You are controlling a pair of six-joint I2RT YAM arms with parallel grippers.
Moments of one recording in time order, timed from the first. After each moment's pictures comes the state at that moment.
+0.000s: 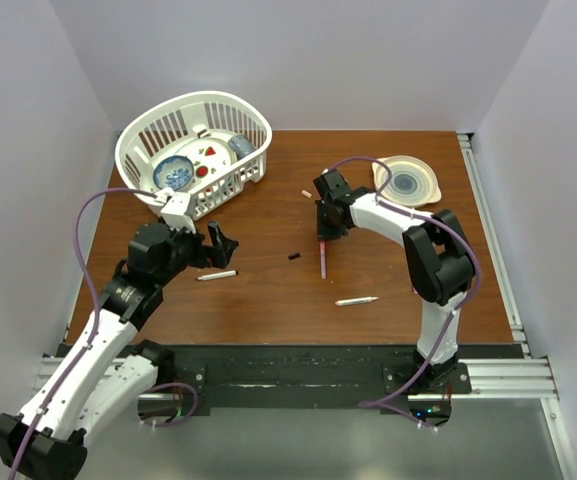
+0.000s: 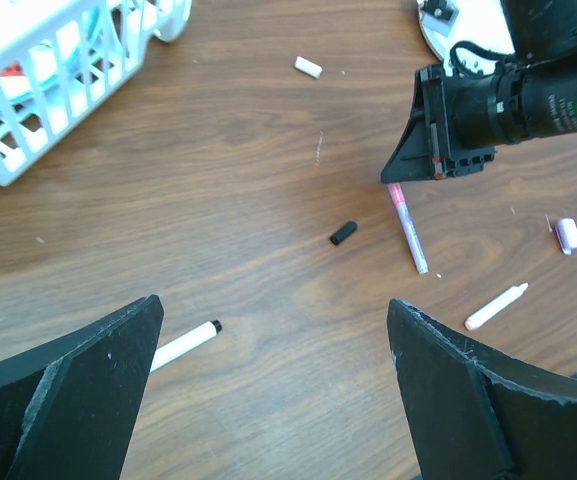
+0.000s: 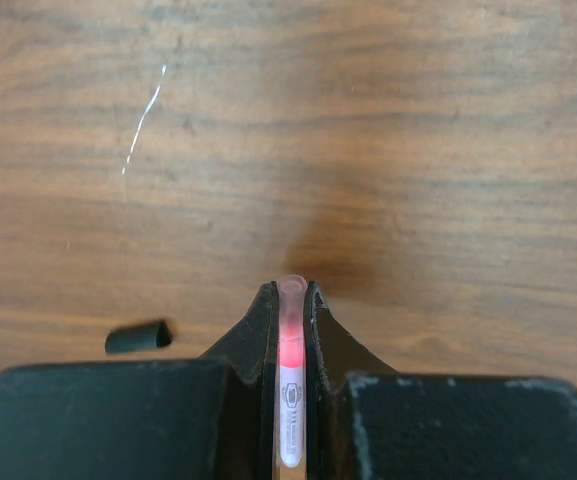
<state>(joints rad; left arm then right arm) -0.38 0.72 0.68 -0.32 0.09 -0.33 0.53 1.94 1.36 -0.51 0.08 0.51</state>
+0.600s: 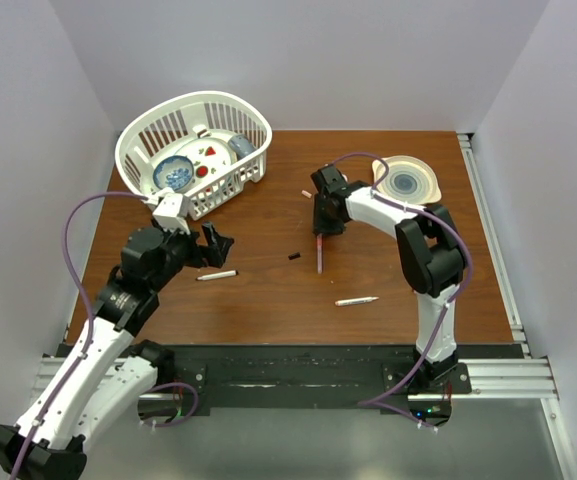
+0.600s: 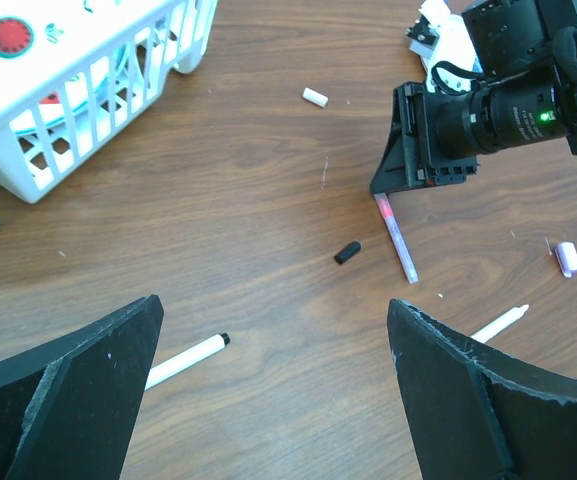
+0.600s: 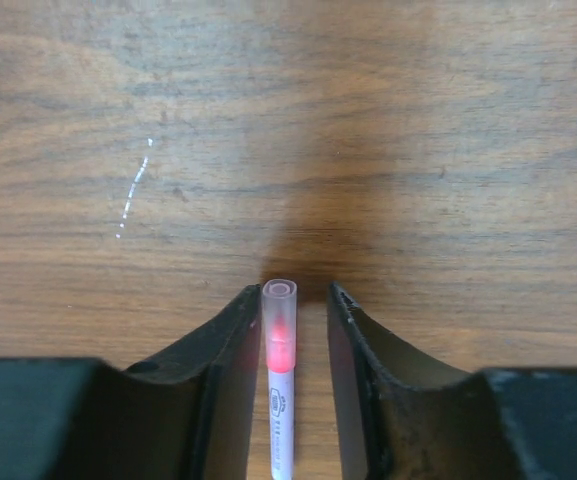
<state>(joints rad) -0.38 0.67 0.68 -0.32 0.05 -0.33 0.51 2.03 1.46 -0.54 0.11 0.55</state>
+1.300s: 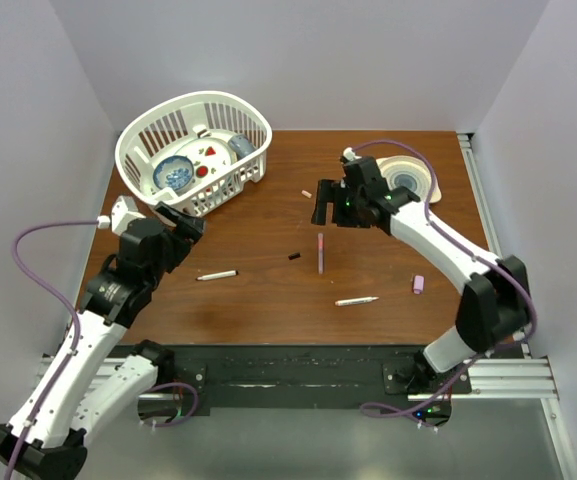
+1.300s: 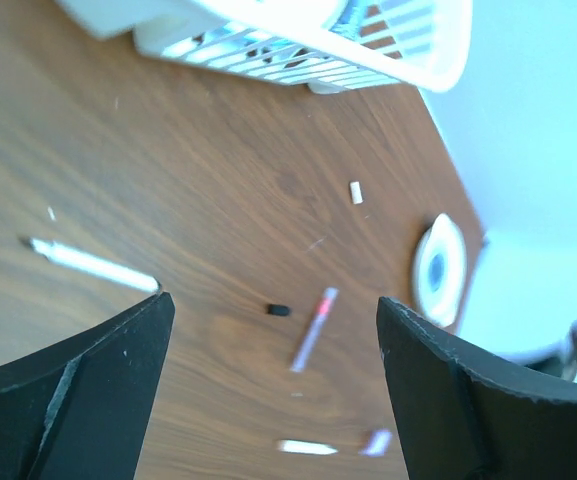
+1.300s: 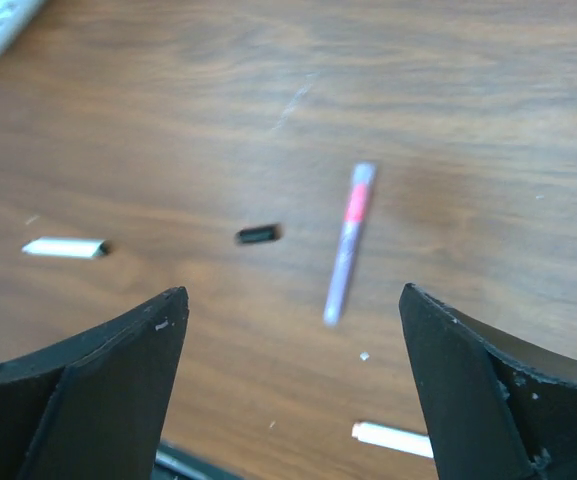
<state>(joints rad) -0.38 0.73 0.86 -0.65 -0.33 -1.11 0.50 1.55 1.26 -0.54 -0.02 0.49</state>
